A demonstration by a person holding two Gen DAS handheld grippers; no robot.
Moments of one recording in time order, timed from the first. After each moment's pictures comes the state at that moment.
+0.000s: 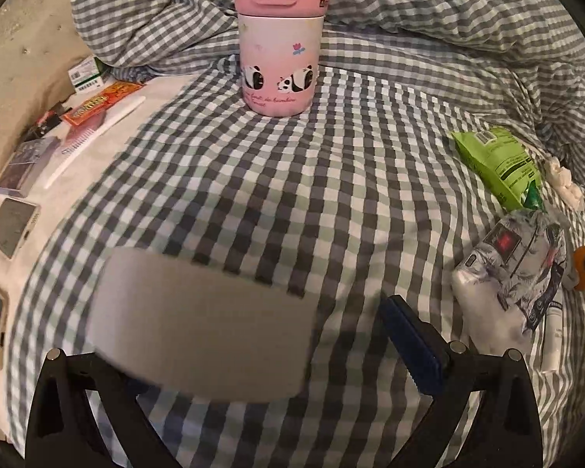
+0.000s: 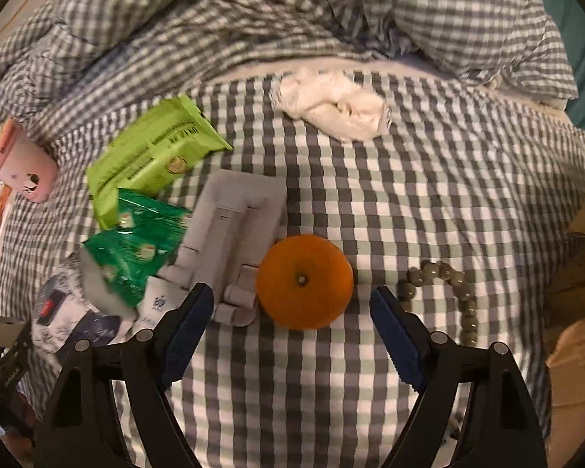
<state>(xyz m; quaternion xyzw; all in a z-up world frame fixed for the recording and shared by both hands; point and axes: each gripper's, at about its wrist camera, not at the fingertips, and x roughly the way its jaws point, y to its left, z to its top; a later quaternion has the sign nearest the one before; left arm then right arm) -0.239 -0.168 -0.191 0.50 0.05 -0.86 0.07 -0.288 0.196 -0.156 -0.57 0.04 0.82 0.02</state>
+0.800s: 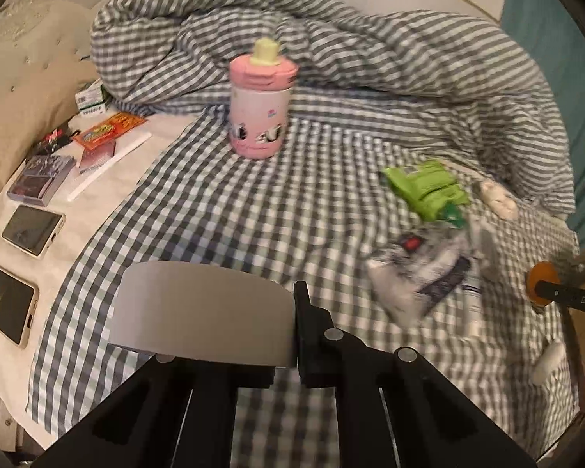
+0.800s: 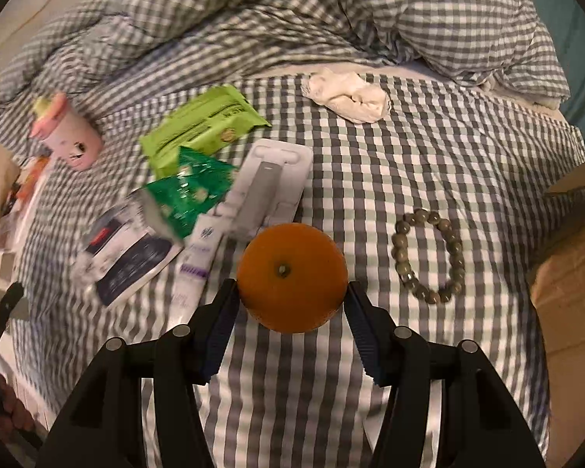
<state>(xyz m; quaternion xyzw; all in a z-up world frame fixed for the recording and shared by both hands) -0.167 -0.158 -0.108 0.44 0.07 -0.89 0.02 -0.210 0.186 -0.103 -0.54 0.04 0.84 -0.03</state>
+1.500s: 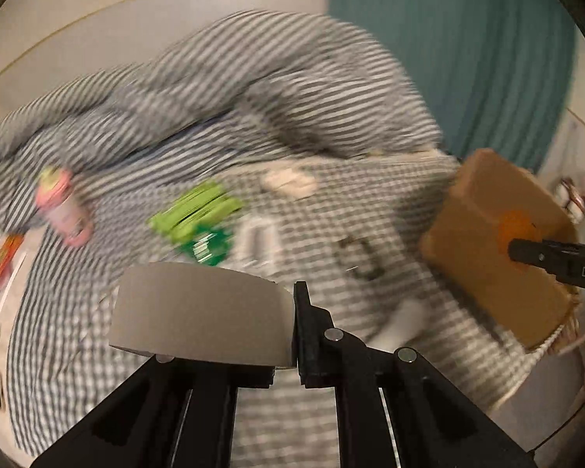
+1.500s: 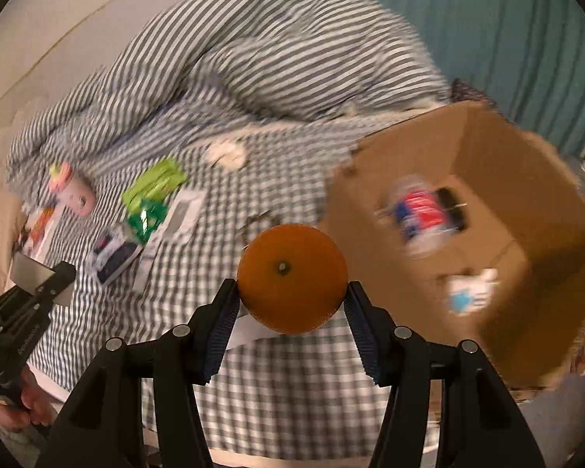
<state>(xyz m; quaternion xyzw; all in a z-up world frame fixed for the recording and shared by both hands) -0.125 0.104 -0.003 0.40 -0.05 -0.90 -0.19 -0.067 0.356 0.009 -0.46 0.09 0.88 0.05</state>
